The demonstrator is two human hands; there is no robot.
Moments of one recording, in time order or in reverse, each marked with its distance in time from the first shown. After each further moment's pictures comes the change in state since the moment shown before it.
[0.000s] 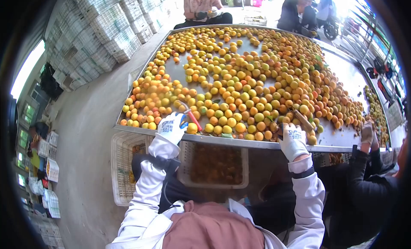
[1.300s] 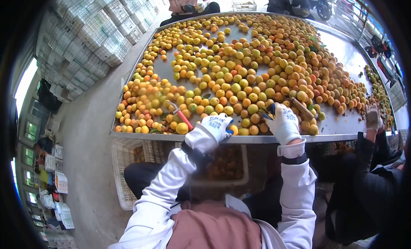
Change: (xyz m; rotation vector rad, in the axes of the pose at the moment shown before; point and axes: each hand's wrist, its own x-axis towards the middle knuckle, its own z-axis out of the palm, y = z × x) left_hand 0.041 0.141 0.046 -0.205 -0.293 0.468; right_hand 0.038 -0.006 0.016 0.411 0.098 0.109
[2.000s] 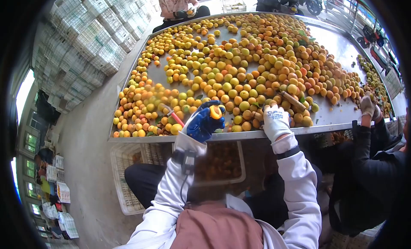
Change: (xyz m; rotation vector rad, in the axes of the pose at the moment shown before) left_hand -0.015 0.009 -0.009 -2.142 0.157 -0.080; right_hand -0.011 0.004 0.007 -0.374 -0.239 0.062
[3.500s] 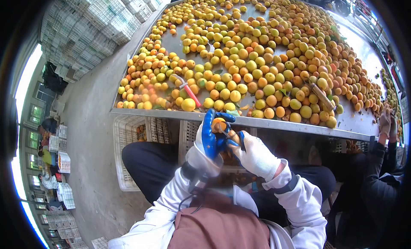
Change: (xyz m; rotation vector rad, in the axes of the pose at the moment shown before) left_hand -0.069 -0.037 0.014 -0.073 0.563 -0.072; right_hand -0.088 -0.098 0.006 0.980 -0.357 -0.382
